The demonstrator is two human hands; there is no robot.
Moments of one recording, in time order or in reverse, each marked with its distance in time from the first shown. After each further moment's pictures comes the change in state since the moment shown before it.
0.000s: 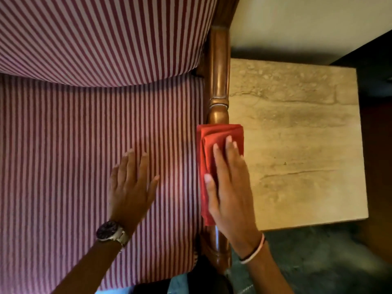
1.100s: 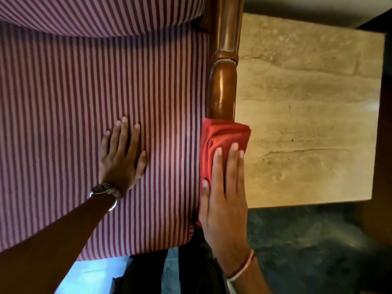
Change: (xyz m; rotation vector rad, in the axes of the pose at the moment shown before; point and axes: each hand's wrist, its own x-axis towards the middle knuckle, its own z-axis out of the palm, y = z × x) left_hand 0.010 -0.047 0.088 0.206 0.270 0.159; right_hand -0.067 -0.003 0.038 -0.137 0.006 0.094
